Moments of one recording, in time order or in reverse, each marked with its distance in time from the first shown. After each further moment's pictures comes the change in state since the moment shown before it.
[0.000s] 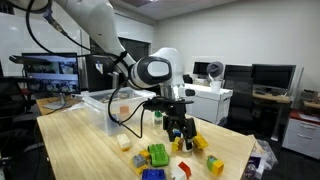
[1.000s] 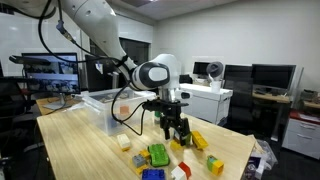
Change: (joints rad) arm 0.002 0.053 0.069 0.054 0.027 -0.020 0.000
